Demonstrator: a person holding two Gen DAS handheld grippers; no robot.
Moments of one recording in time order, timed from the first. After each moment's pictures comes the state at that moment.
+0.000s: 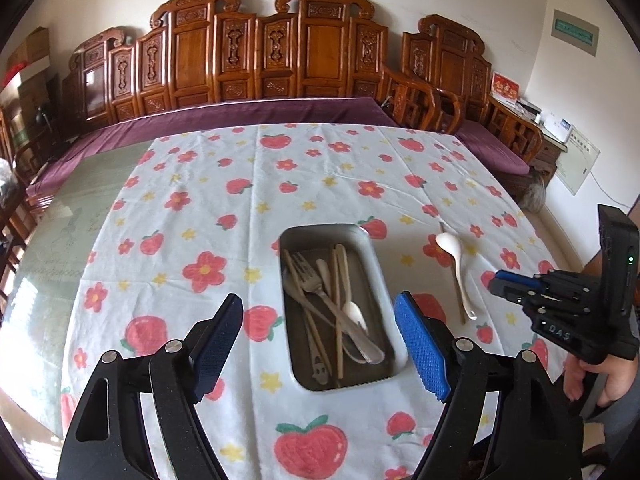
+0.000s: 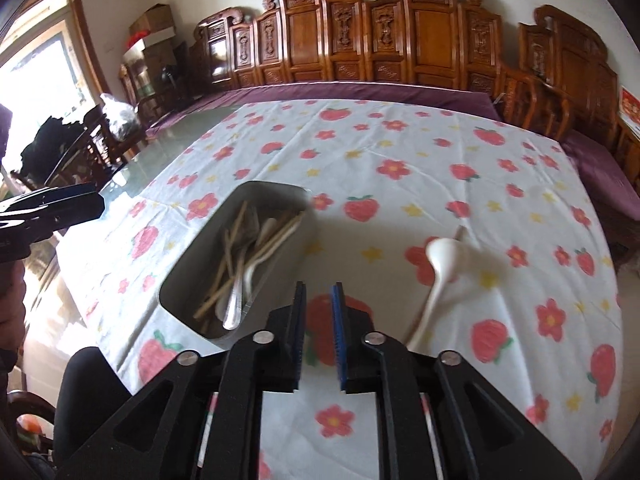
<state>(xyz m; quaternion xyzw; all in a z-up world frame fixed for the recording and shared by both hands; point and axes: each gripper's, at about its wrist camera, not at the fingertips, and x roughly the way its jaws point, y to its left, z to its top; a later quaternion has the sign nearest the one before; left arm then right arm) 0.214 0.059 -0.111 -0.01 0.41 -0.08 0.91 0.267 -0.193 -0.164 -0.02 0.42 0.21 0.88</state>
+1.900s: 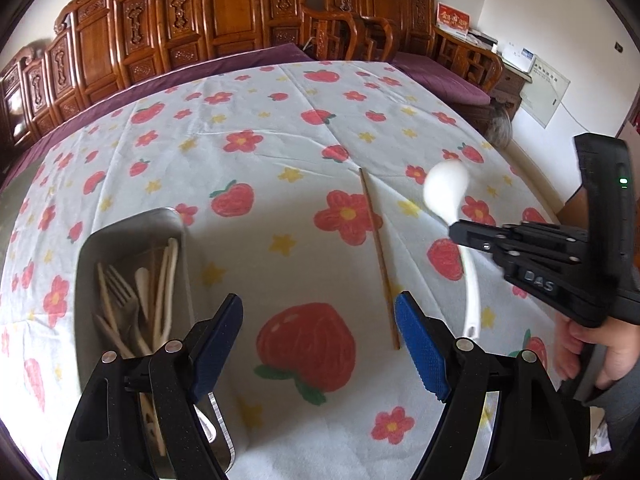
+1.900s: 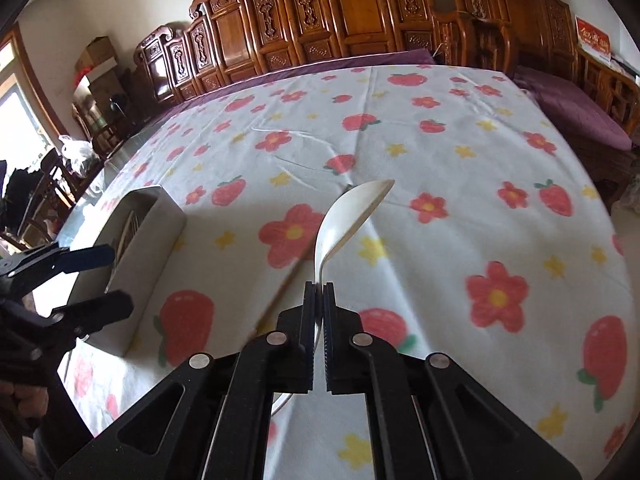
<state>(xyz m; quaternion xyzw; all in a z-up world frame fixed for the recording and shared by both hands) 0.288 -0.109 -0.209 0.05 0.47 -0.17 0.86 0.331 -0.310 -0.244 0.04 0.45 0.16 0.88</state>
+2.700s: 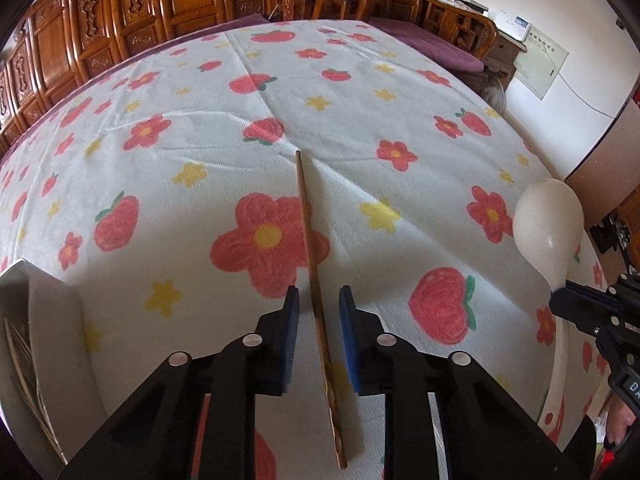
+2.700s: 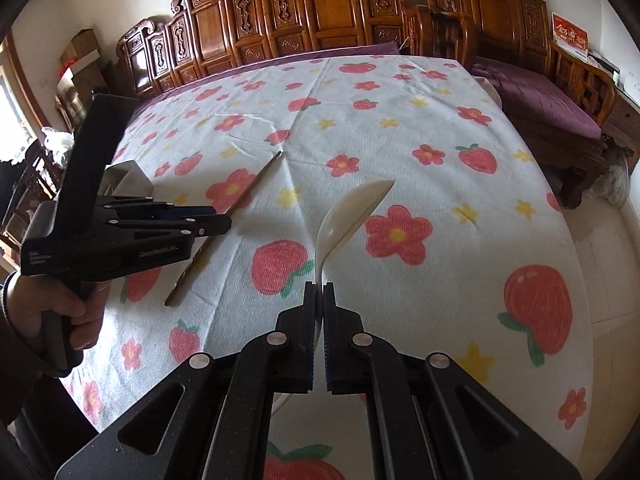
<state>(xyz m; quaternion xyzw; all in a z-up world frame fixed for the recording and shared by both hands) 0.348 -0.192 -0.275 0.07 0.51 -0.19 0.84 0.288 -0.365 -0.248 0.03 0.46 0.13 0.88</state>
